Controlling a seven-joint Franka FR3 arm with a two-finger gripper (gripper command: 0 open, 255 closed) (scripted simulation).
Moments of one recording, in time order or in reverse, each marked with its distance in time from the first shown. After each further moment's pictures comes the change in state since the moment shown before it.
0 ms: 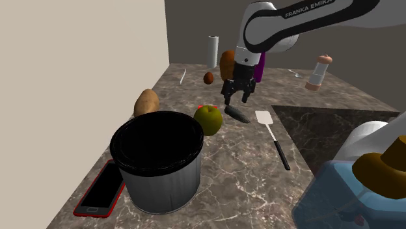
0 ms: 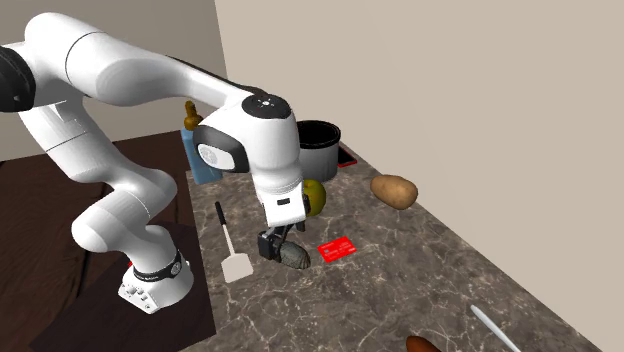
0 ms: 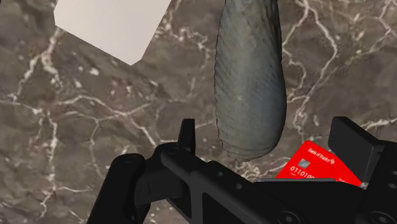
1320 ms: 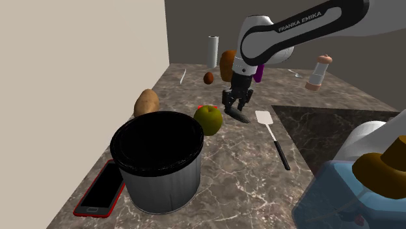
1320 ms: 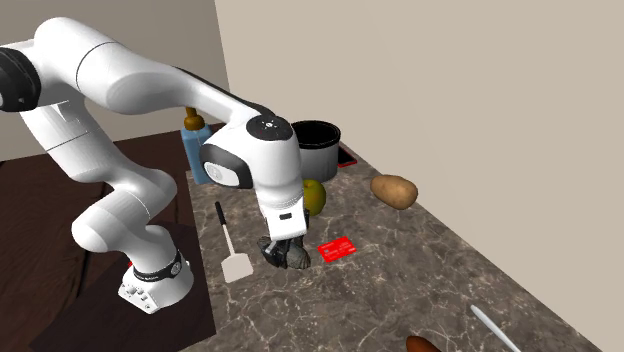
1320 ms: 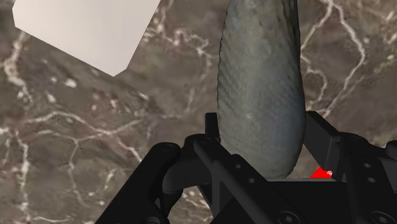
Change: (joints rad) arm 0.005 0.032 0.006 -0.063 0.011 0.095 -0.005
